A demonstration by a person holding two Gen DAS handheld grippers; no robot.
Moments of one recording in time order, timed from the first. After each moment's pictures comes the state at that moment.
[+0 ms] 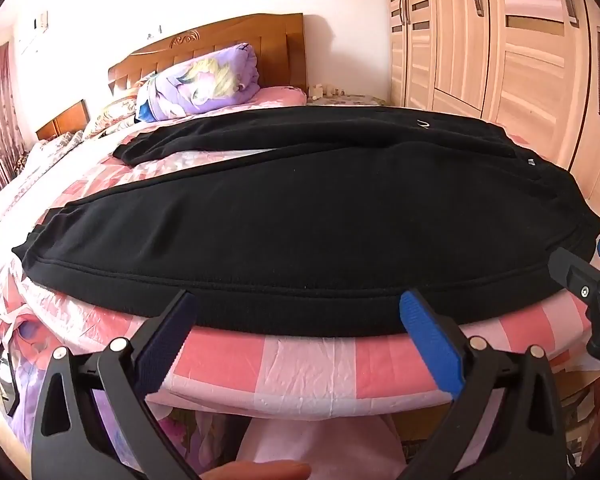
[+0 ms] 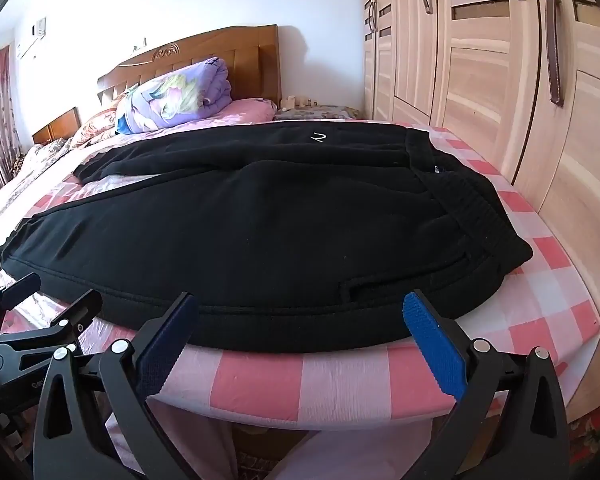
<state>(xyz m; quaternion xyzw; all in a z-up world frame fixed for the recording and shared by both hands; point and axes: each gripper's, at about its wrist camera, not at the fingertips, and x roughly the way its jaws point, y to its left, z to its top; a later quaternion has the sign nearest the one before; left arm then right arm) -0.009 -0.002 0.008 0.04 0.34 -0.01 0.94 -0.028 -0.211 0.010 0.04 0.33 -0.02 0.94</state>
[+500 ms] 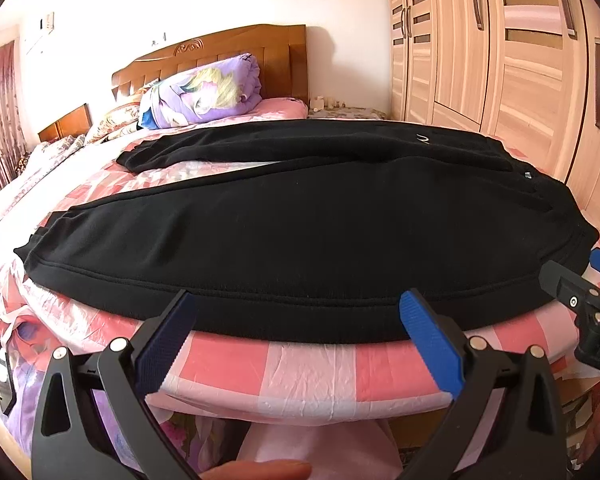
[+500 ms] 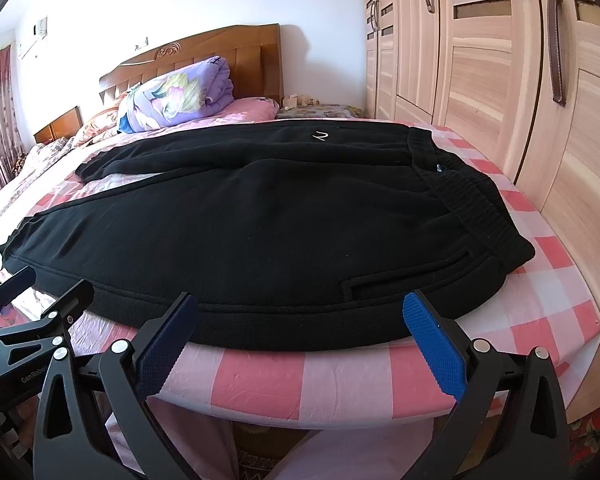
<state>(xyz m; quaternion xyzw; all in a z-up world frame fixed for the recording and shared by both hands) -0.015 0.004 0.013 0.04 0.32 -0.01 0.95 -0.028 -0.208 0.008 0.04 0.33 -0.01 0.94</state>
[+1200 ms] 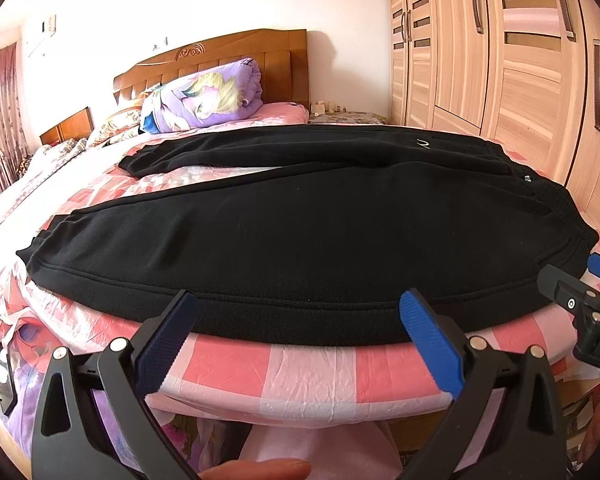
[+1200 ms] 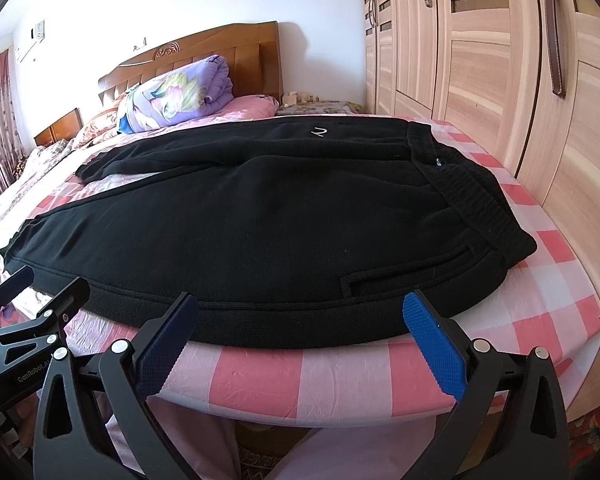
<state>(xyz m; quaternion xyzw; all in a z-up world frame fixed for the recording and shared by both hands) -0.017 0.005 0.015 0.04 0.31 -0.01 0.95 -0.029 -0.210 0.007 0.05 0.34 -0.01 0.94</state>
